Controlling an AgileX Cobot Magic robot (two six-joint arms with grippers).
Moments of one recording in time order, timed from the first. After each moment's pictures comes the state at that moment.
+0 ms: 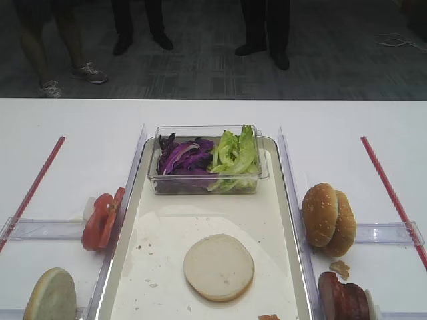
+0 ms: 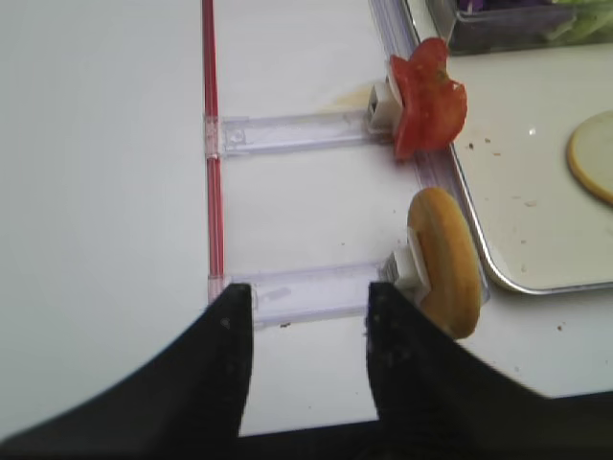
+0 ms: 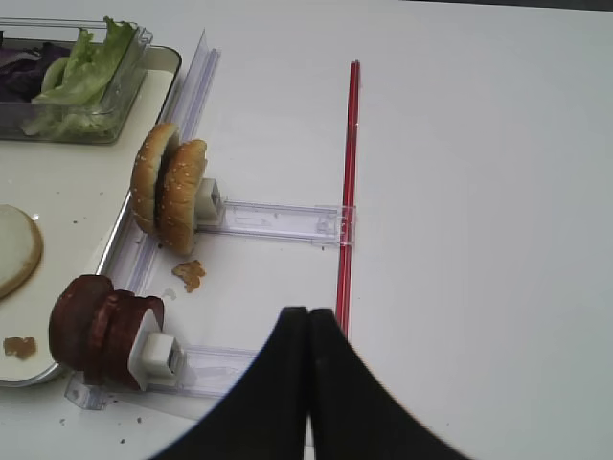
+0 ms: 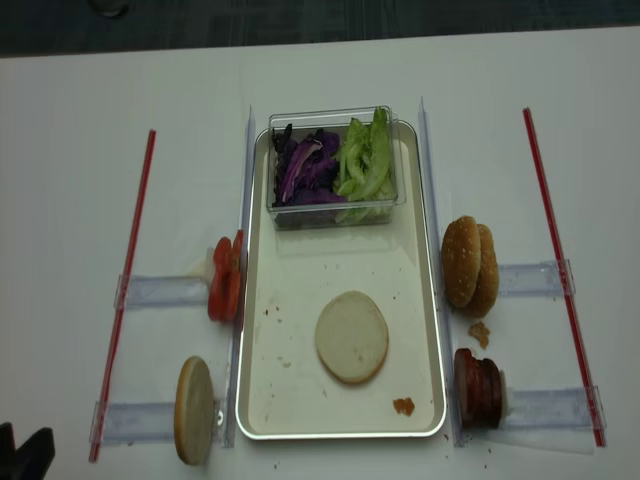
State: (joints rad) left arm -0.13 0.10 -0.49 0.01 1.18 -0.08; right arm 0.04 -0.02 -0.47 0.07 1.13 -0.05
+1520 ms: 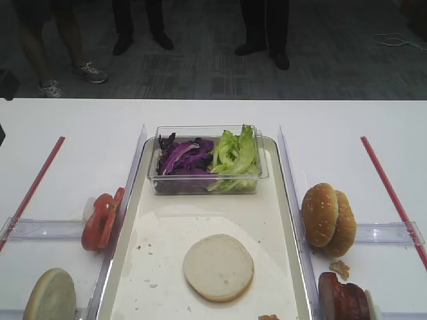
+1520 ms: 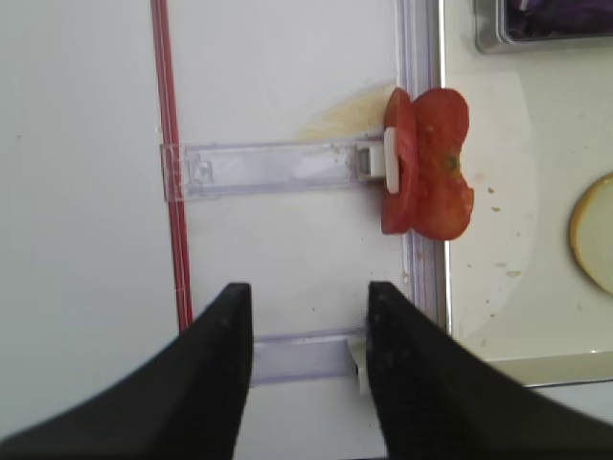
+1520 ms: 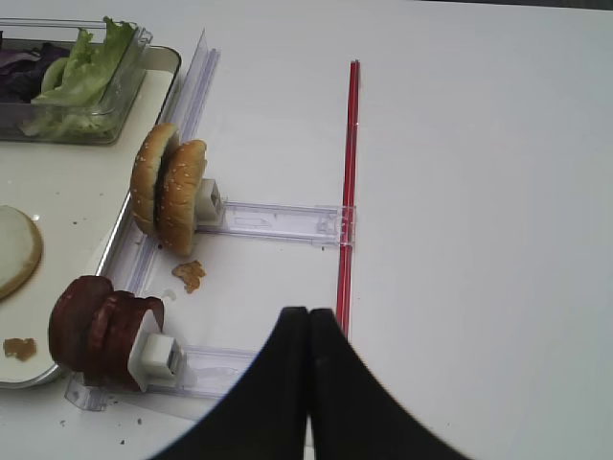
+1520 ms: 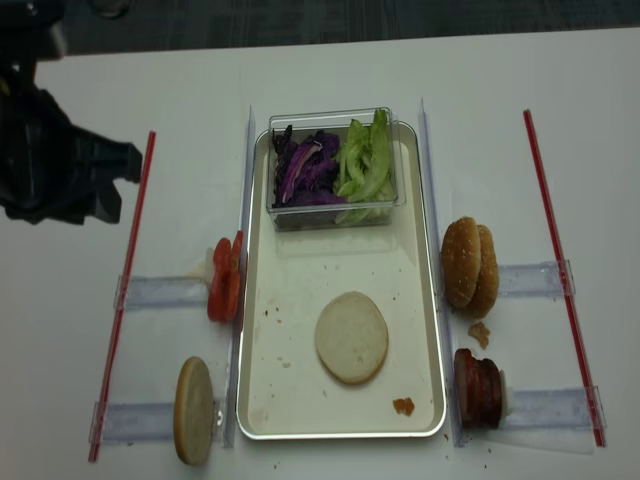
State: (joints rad) left arm -0.13 1.28 -1.17 -0.03 1.24 -0.10; right arm 0.04 -0.02 -0.47 0.07 1.13 -0.05
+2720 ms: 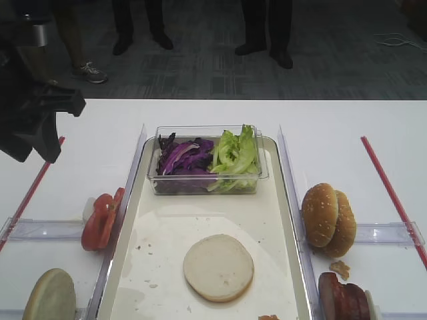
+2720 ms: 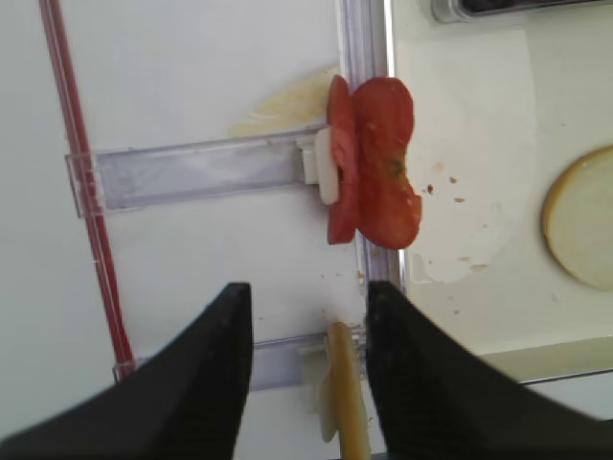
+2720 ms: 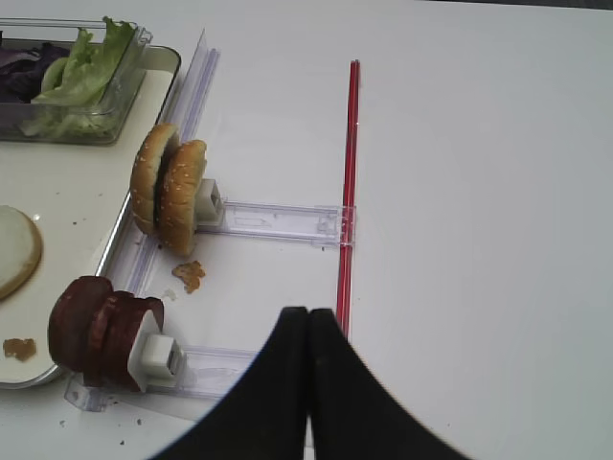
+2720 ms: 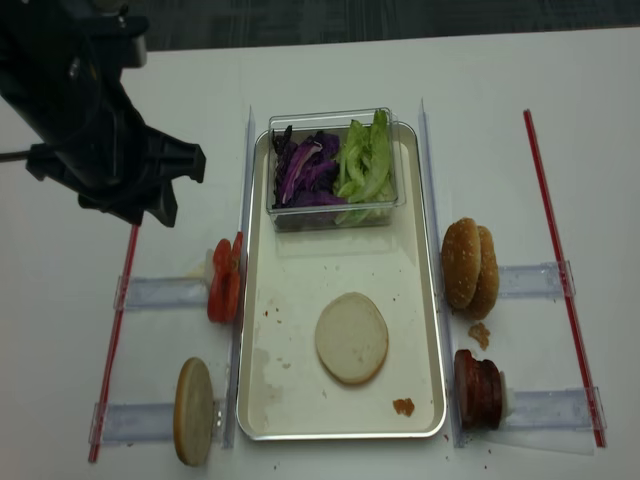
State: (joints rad) left arm -0.26 1.46 -1.24 -0.03 1.23 -0.17; right arm 0.04 -0.02 -0.47 0.07 1.13 -0.05
